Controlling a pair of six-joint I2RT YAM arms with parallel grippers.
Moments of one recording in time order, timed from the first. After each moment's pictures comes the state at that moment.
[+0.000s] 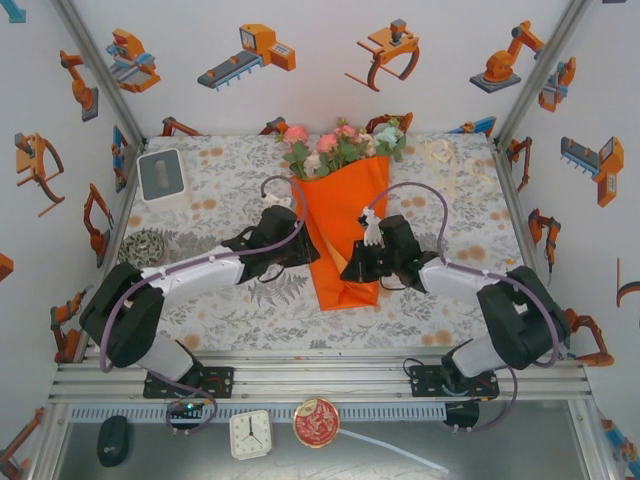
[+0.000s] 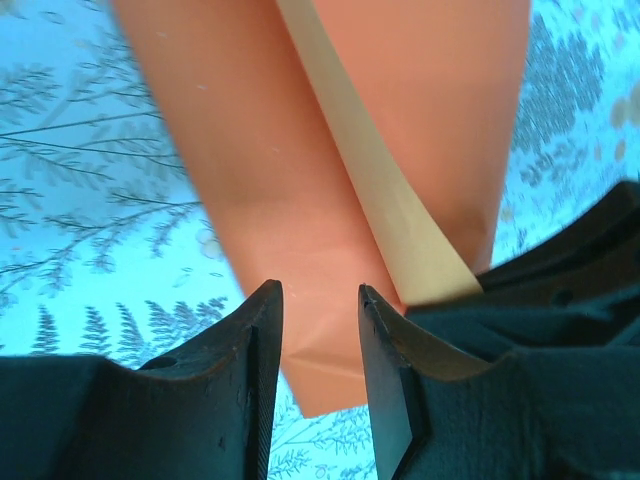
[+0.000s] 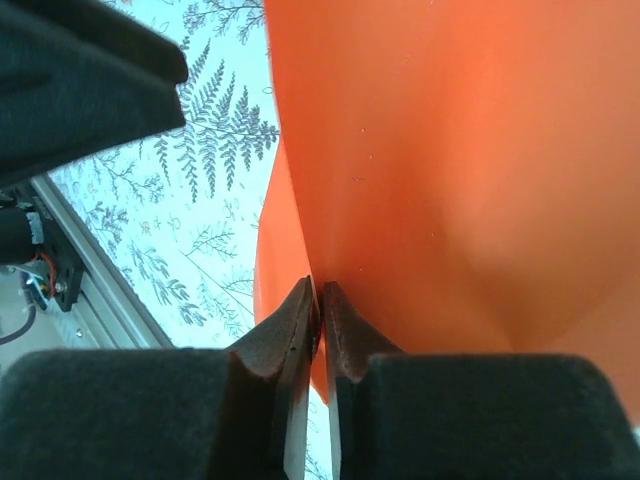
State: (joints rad) left arm -0.79 1.51 0.87 -0.06 -0.04 -0.76; right arm 0.55 1.47 0.63 0.12 -0.52 0.43
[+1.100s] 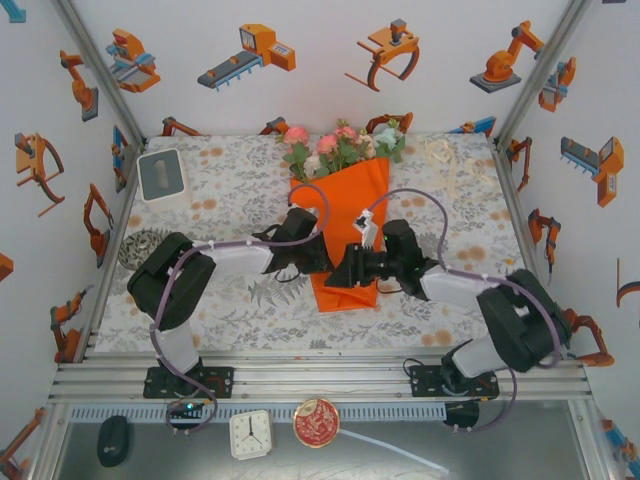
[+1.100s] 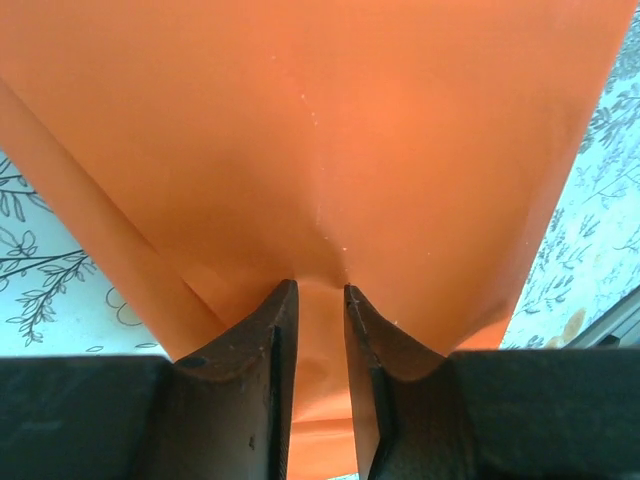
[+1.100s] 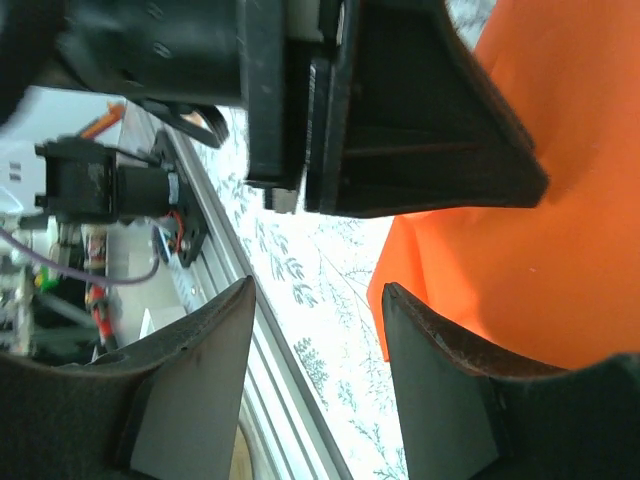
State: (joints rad) left arm -0.80 1.81 0.98 -0.01 0.15 -0.78; right arm 0.55 1.42 0.55 0.33 -0.73 0.59
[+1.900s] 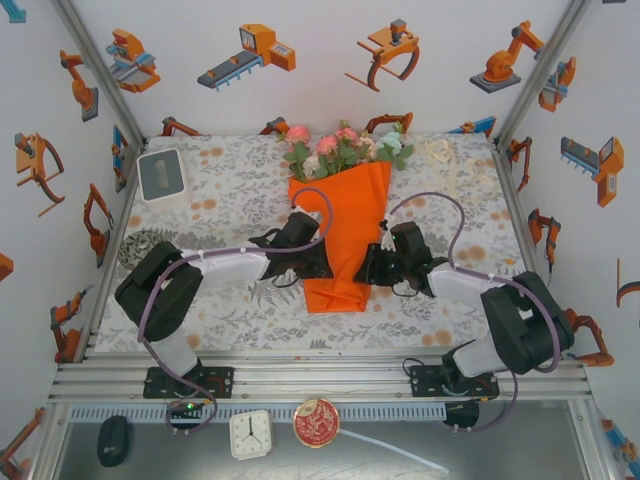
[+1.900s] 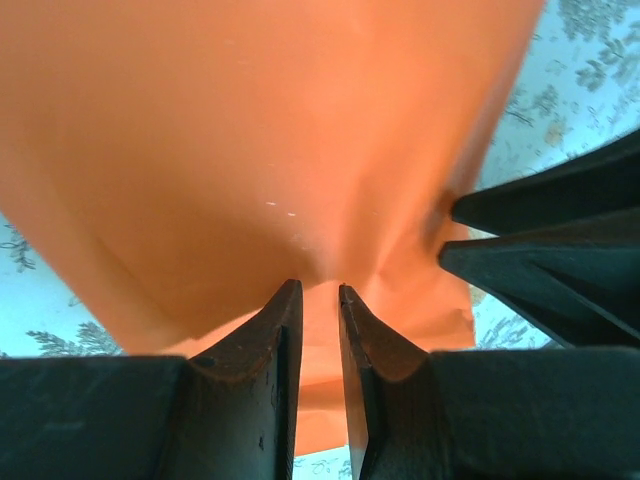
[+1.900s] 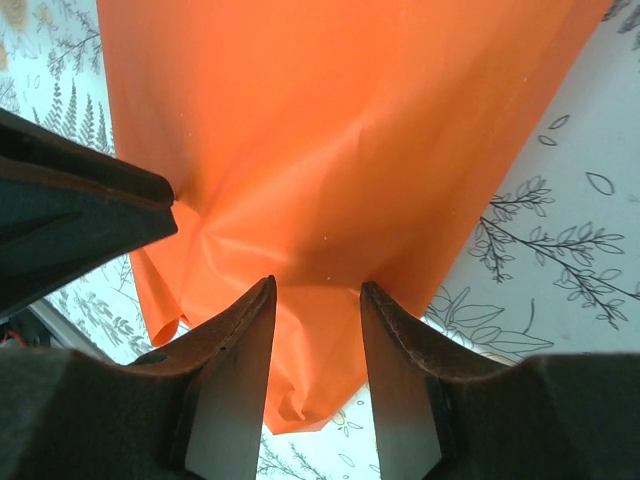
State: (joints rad) left arm -0.86 1.72 0.96 -0.08 0.12 -0.72; right arm 0.46 1.44 0.55 0.07 -0.38 0.52
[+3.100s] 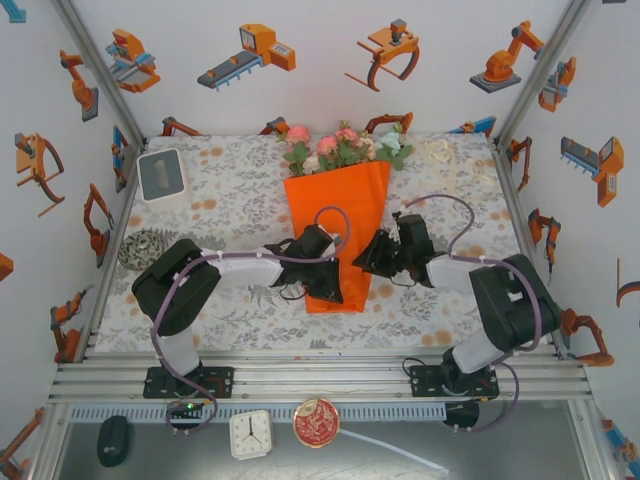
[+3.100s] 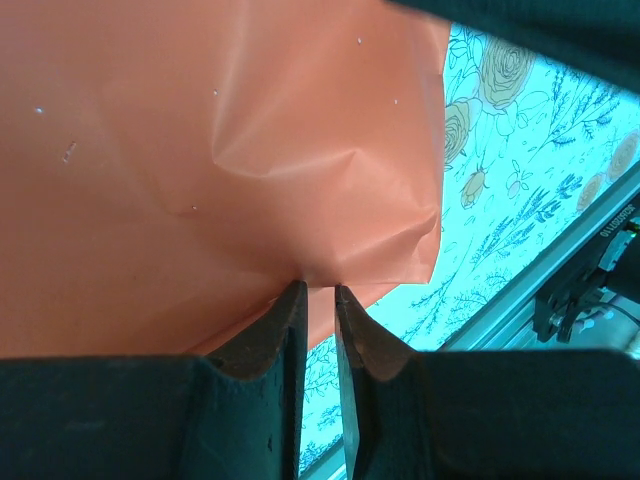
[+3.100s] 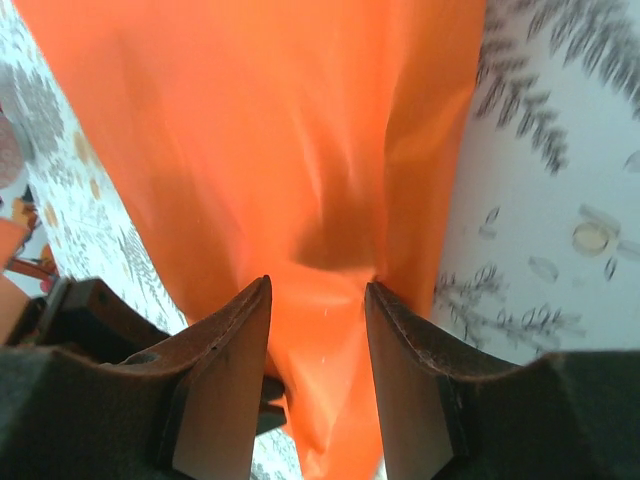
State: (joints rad) left arm -0.93 1.80 0.97 -0.11 0.30 -0.68; right arm 0.36 1.58 0.60 0.23 -0.41 0.77
